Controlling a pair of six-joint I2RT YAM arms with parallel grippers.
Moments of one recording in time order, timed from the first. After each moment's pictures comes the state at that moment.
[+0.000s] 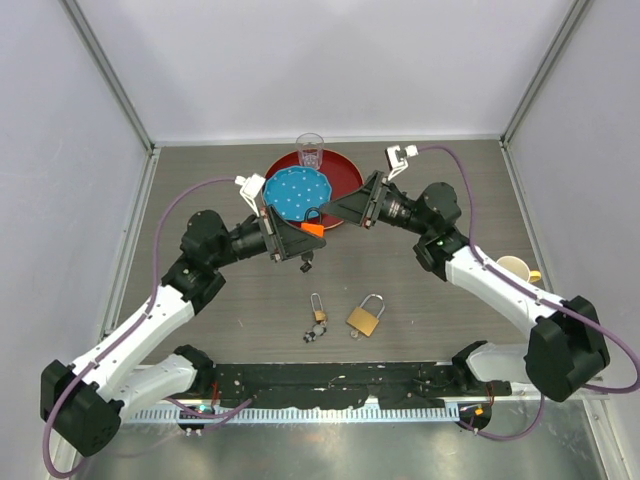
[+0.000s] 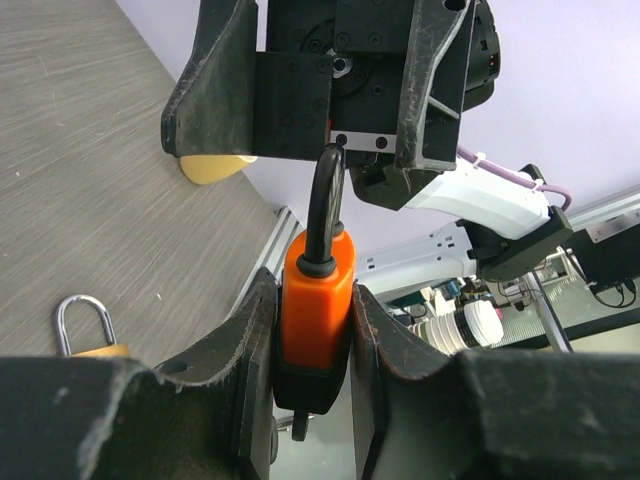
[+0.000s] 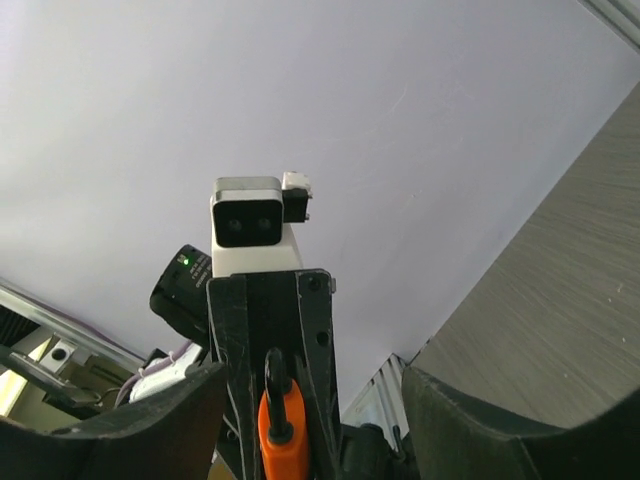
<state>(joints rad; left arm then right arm) -0.57 0.96 0.76 0.27 0.65 -0.99 0.52 1.26 0.85 0.67 -0.71 1.13</state>
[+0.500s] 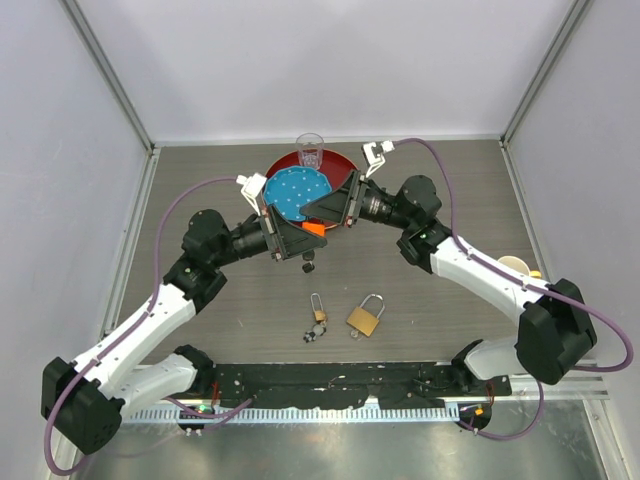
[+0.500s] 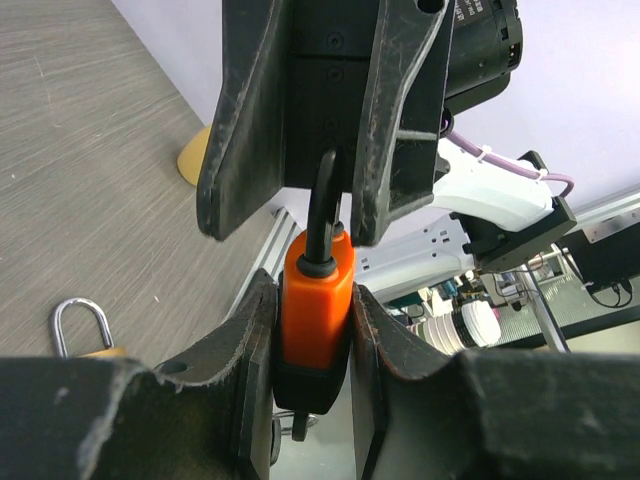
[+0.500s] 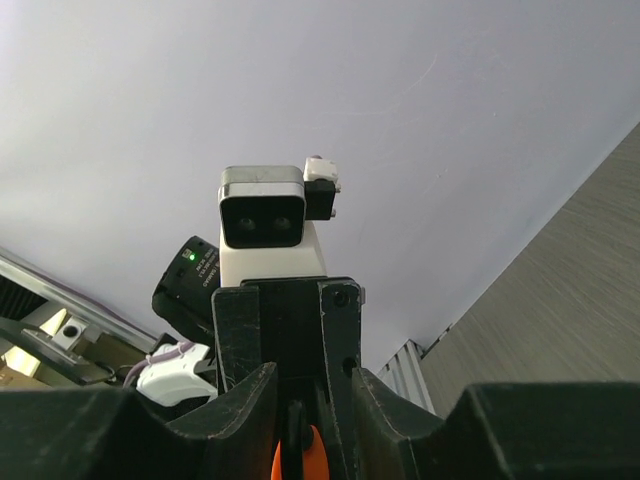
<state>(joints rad) -0.57 0.98 0.76 0.30 0.65 -1.00 0.62 1.37 0.98 0.66 -0.70 1.12</state>
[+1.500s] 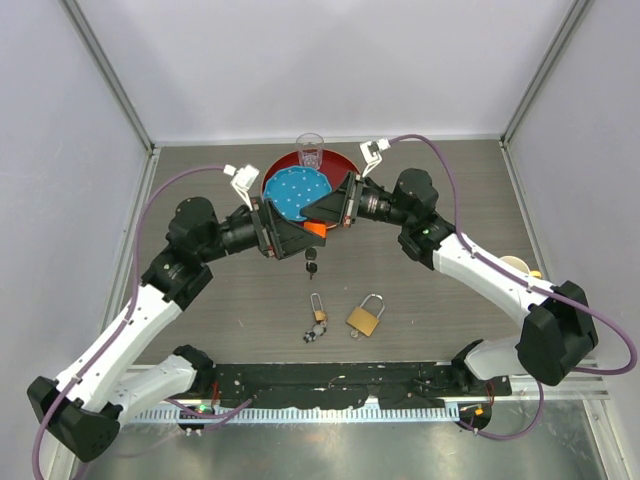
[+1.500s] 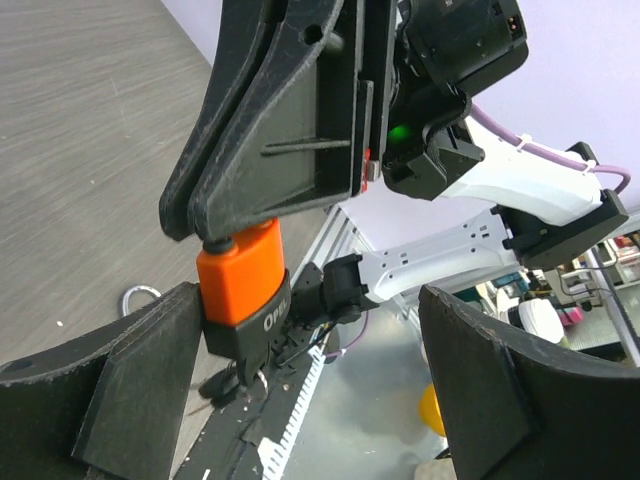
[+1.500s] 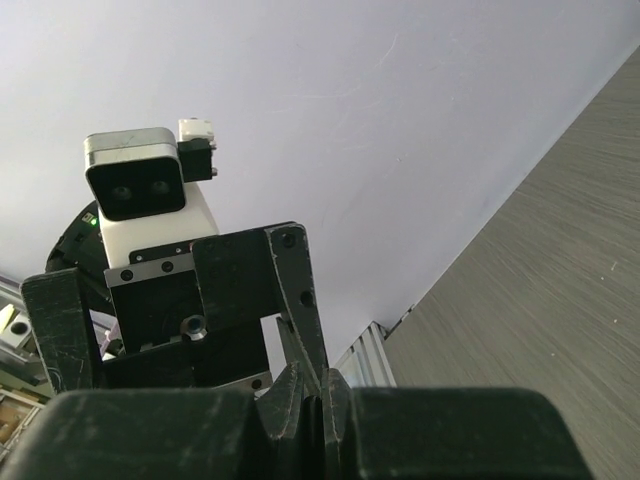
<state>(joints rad) -0.56 0.95 0.95 -0.03 0.62 -0.81 0.62 1.37 1.03 0.47 -0.70 1.00</state>
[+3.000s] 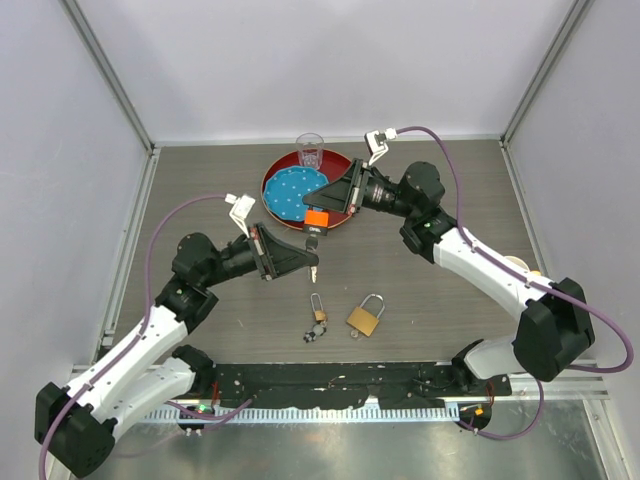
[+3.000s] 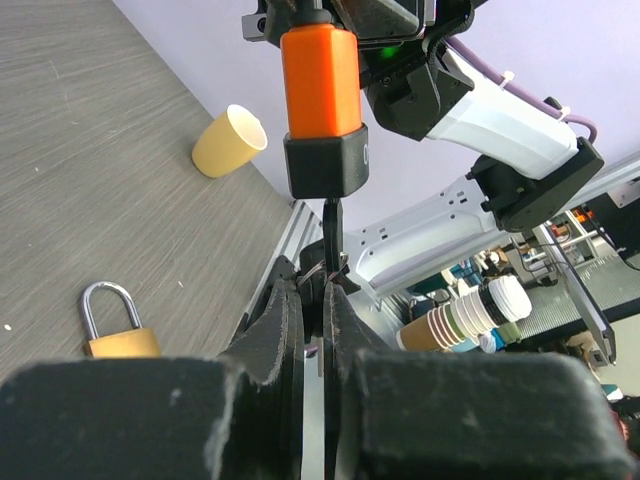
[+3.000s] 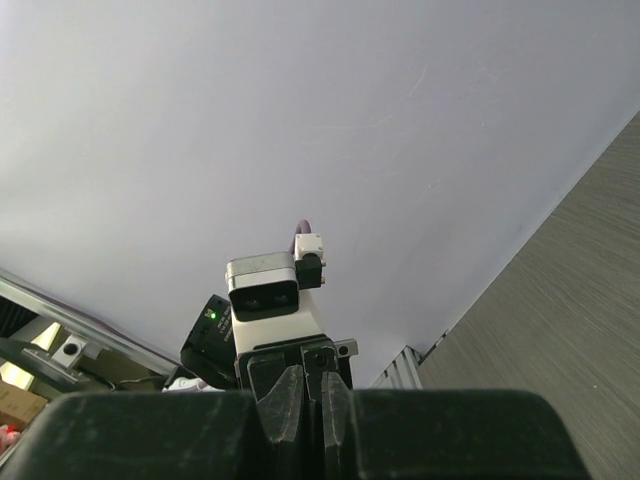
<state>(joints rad) -0.56 0.83 0.60 0.34 0.67 -0.93 0.58 1.39 1.07 0.56 -0.74 1.12</state>
